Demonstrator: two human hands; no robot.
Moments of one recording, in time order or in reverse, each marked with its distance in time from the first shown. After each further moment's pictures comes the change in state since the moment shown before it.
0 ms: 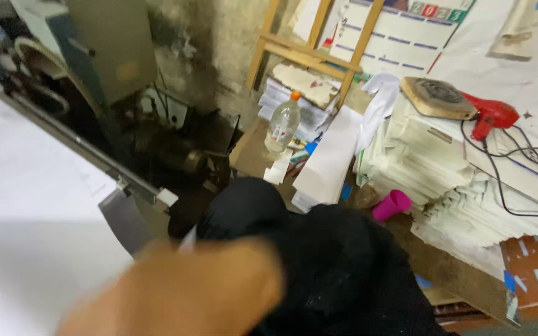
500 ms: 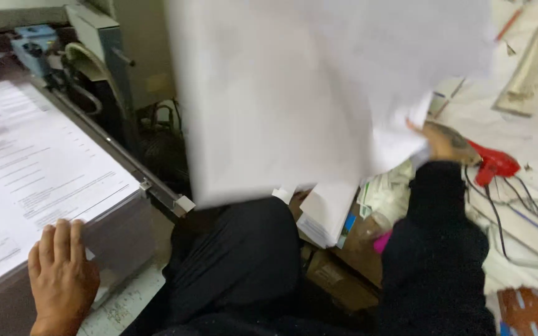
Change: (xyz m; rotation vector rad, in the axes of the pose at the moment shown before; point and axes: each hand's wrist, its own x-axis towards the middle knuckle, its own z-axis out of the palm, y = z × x) left_hand 0.108 -0.120 -0.308 -0.306 -0.129 -0.272; right_hand -0.377 0.156 -0.328 -0.421 0.950 1.486
